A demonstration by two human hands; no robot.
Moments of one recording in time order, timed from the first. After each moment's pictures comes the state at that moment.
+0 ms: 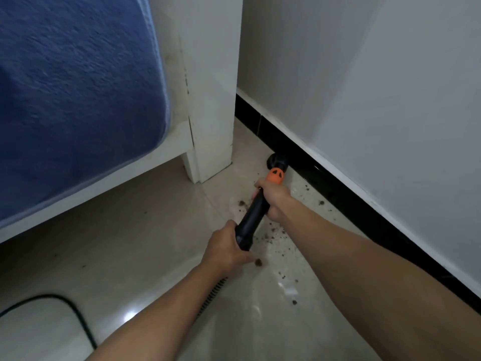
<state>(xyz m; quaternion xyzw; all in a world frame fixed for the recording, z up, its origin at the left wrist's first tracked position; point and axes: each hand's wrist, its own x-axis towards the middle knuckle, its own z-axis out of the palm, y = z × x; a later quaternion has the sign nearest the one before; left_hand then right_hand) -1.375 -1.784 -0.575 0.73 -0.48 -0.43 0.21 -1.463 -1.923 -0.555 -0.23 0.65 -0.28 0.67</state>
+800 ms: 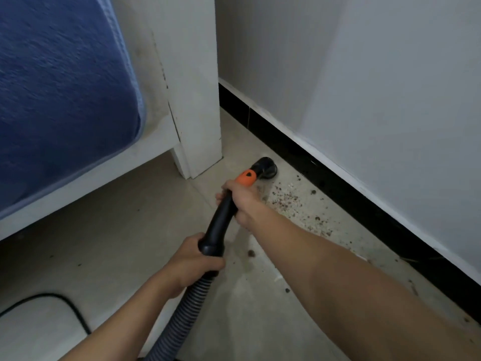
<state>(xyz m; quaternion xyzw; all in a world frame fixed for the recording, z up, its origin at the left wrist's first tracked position) -1.349 -1.740 -0.554 0.69 -0.32 -0.58 0.28 -1.439 -1.886 -0.561 -0.23 0.58 -0.28 0.73</state>
